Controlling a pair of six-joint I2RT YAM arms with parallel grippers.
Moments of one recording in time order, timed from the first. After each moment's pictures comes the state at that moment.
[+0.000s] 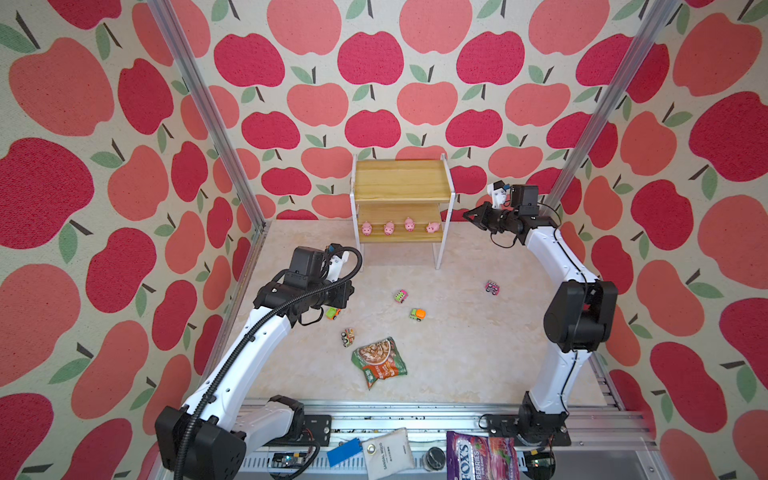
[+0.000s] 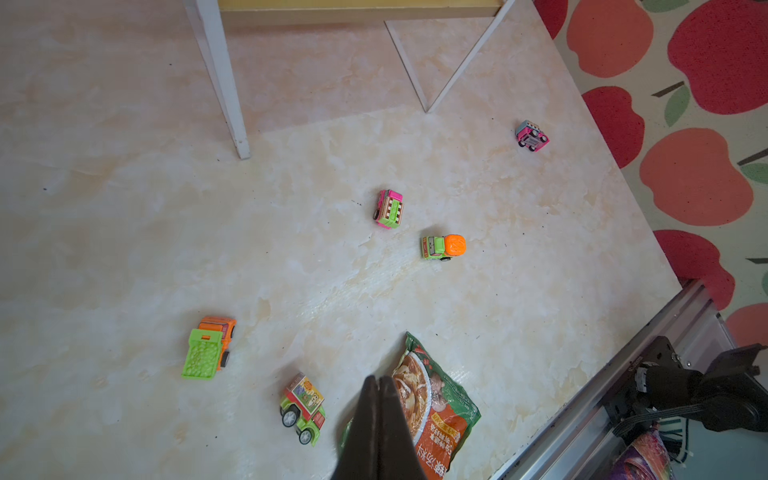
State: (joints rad) left arm -0.32 1.15 1.11 -0.75 0.36 -0.09; right arm 0.12 1.98 1.82 -0.43 -0.69 0.51
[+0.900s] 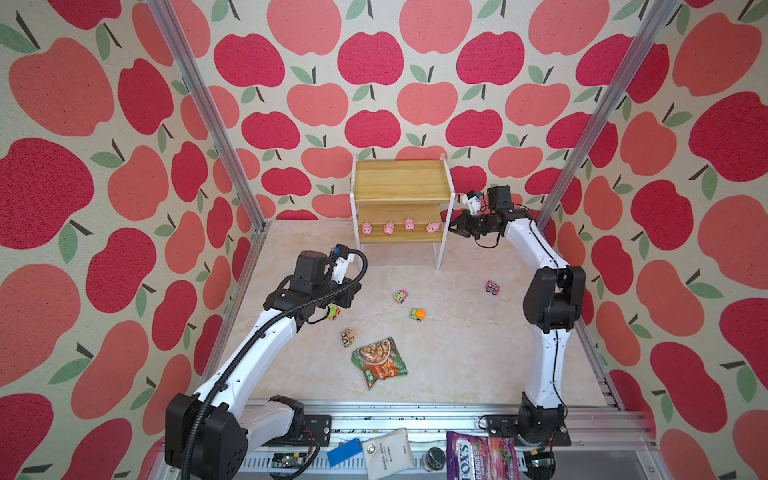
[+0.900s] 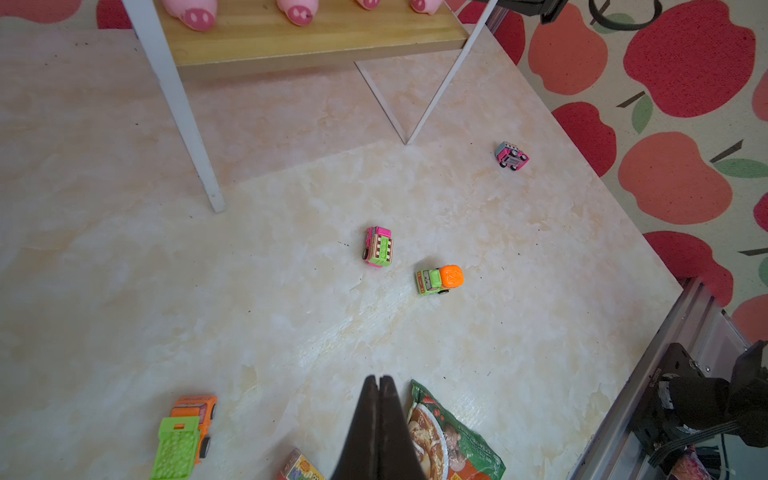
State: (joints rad) left arm -0.32 1.15 0.96 -0.48 0.41 -0.06; right arm 0.19 2.20 2.06 -0.69 -0.75 0.35
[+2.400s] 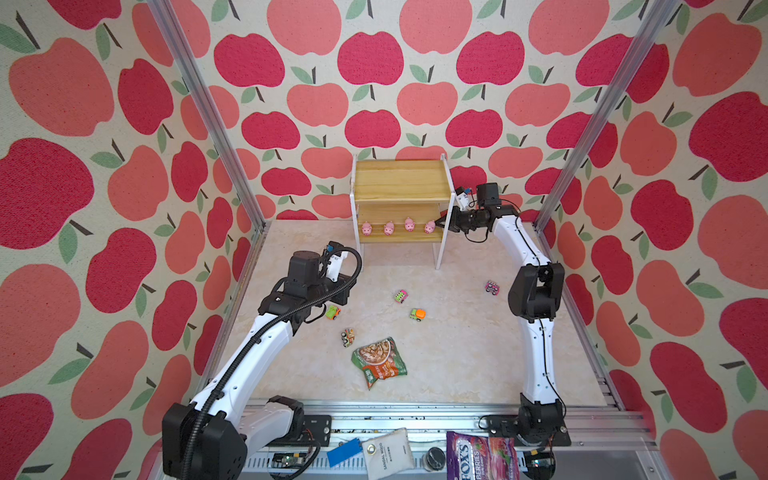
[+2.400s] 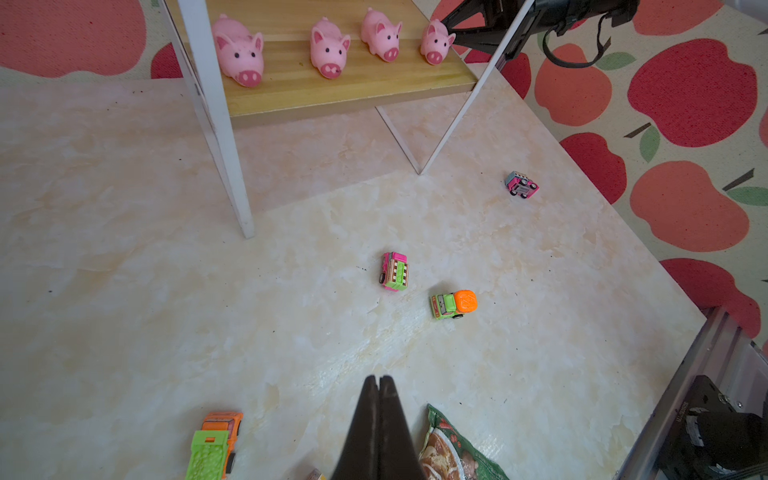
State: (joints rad) left arm -0.28 1.13 0.94 -0.42 0.40 -0.06; right arm 0.22 2.41 2.34 -0.73 -0.81 0.34
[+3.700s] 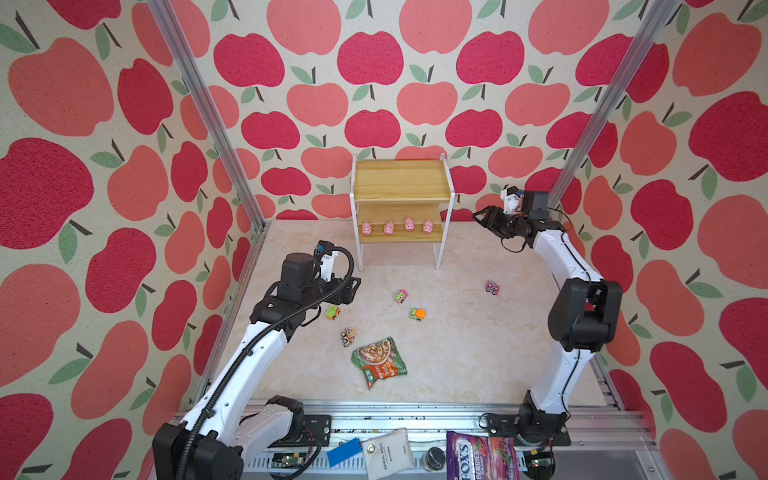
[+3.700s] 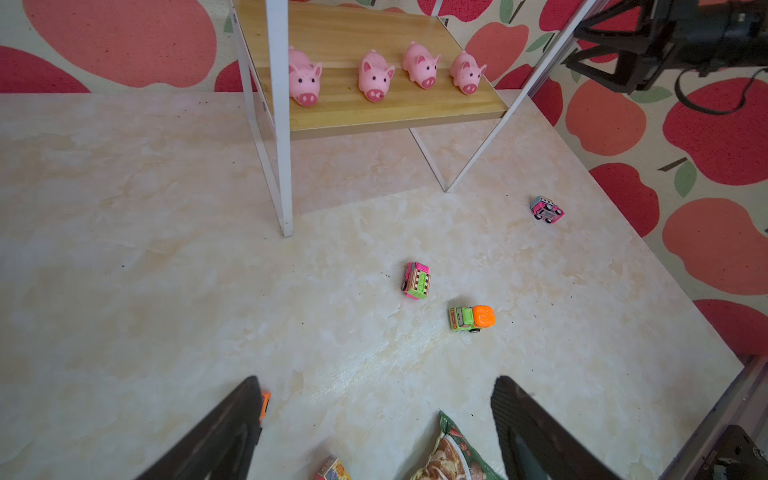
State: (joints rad) left arm -0.27 1.05 0.95 -0.49 0.27 -0.13; right arm 0.04 1.86 1.62 -0.37 -0.55 0.42
